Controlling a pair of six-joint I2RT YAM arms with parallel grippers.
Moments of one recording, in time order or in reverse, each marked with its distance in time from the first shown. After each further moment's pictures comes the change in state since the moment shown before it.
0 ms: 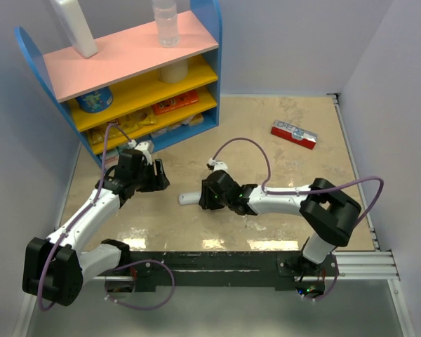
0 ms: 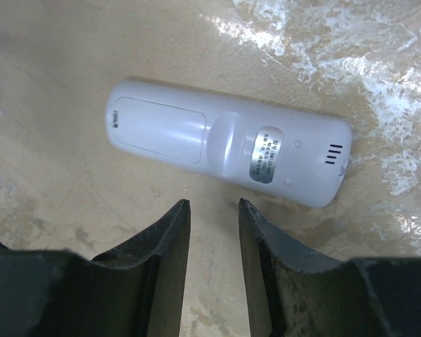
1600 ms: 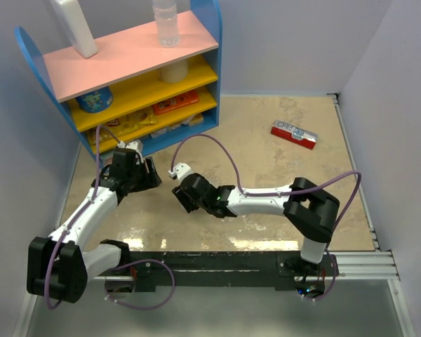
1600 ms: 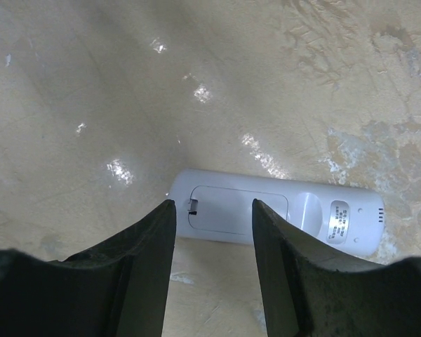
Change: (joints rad) left arm 0.092 0.019 0.000 -0.023 -0.038 -0.053; right arm 0.144 0.151 0.240 -0.027 0.143 -0.556
